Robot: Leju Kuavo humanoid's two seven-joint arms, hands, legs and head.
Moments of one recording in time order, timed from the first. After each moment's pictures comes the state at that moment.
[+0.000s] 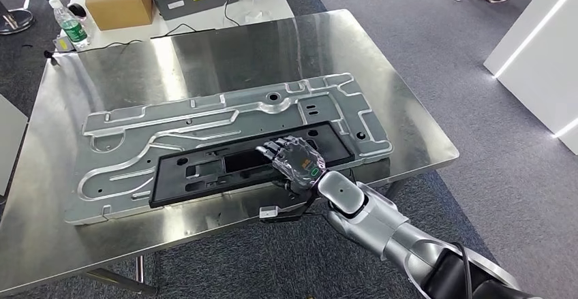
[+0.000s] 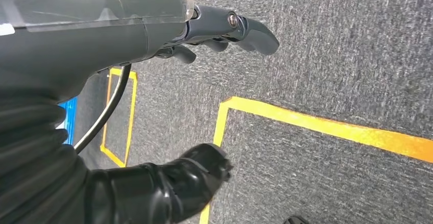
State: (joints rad) left arm -0.08 0.09 1.30 -0.19 -1.16 0.05 -0.09; right arm -0.57 -0.18 0.59 -0.92 1.20 -0.28 -0.20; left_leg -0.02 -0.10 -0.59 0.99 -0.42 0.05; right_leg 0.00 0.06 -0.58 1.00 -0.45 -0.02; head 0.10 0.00
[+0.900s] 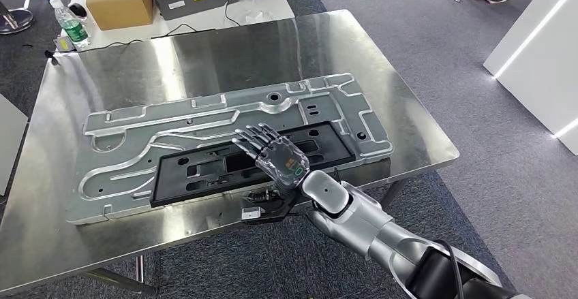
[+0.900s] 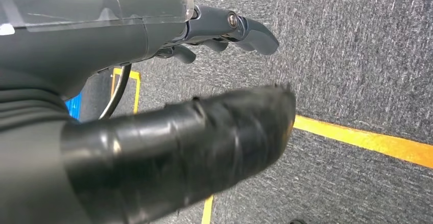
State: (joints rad) left arm -0.08 0.10 1.31 -0.19 -1.16 0.04 -0.08; right arm -0.60 -0.10 0.60 -0.90 1.20 -0.28 -0.21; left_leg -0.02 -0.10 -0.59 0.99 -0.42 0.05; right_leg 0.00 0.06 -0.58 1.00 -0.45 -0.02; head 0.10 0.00
